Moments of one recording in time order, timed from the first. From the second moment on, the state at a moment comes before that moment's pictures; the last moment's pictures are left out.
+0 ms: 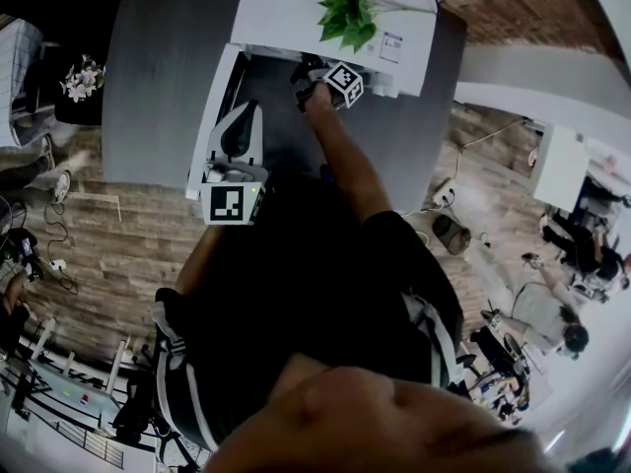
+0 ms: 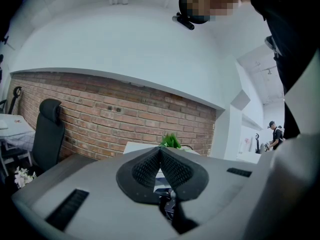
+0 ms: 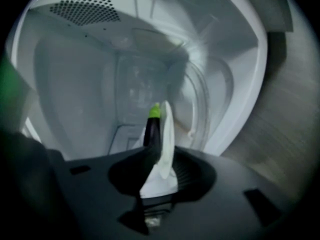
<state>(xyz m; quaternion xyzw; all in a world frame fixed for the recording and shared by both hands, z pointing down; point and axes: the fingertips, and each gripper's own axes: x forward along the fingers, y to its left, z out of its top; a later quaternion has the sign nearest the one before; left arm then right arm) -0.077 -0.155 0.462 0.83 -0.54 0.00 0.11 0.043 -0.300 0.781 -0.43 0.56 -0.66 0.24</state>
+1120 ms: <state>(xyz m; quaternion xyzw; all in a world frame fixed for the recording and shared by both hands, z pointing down) -0.074 -0.155 0.462 0.84 -0.53 0.00 0.11 0.027 -0.279 0.776 -0.39 0.68 -0.61 0.07</state>
